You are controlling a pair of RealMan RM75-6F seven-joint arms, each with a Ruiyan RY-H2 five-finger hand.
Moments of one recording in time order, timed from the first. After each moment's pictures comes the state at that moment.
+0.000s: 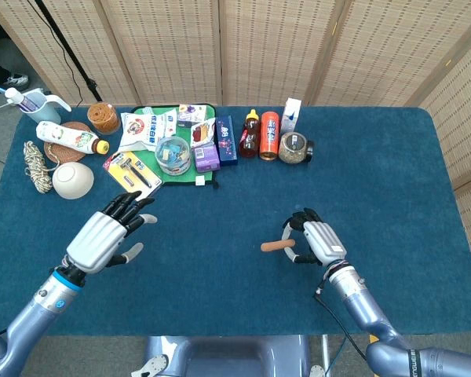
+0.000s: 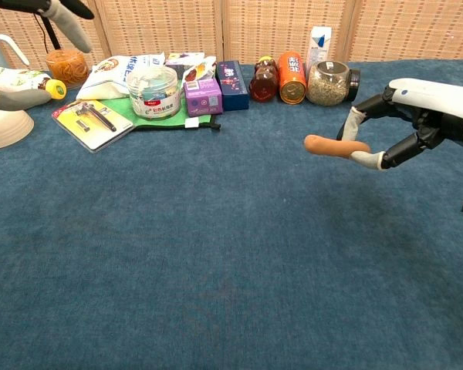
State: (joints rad) left arm -0.48 -1.16 -0.13 -1.84 1.65 1.18 0.12; right arm 0.55 -1.41 0.20 -1.74 -1.13 0.97 0.01
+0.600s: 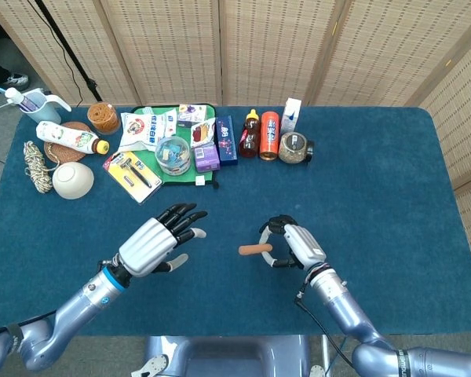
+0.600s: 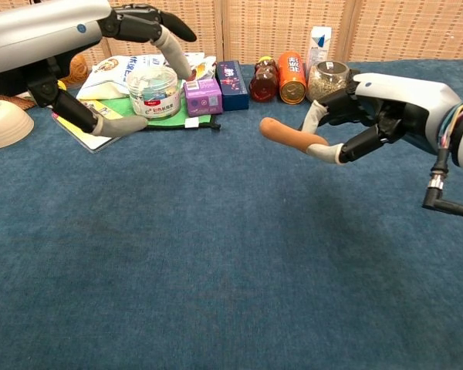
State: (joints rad) left arm -0.62 -1.34 -0.14 -1.76 1.70 1.10 0.10; right arm 0.58 -1.45 0.25 -1.84 -1.04 0.95 0.05
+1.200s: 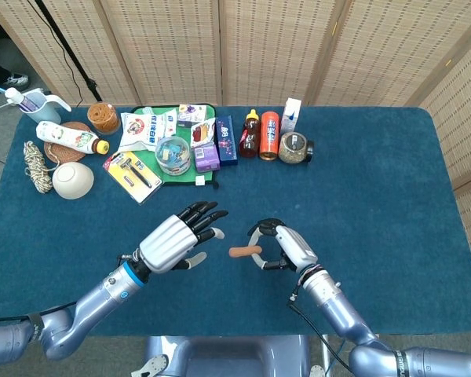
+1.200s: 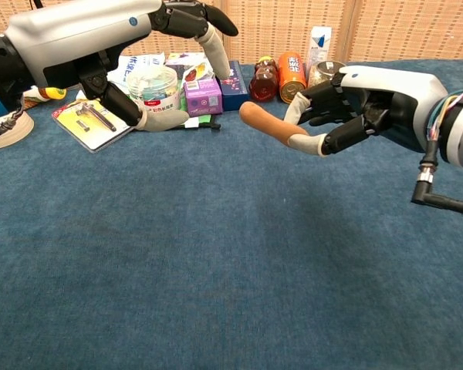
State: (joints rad) left arm -0.70 -1.40 -0.16 -1.74 1.66 1.06 0.13; right arm 0.60 -1.45 0.26 -1.90 -1.02 0.93 0.11
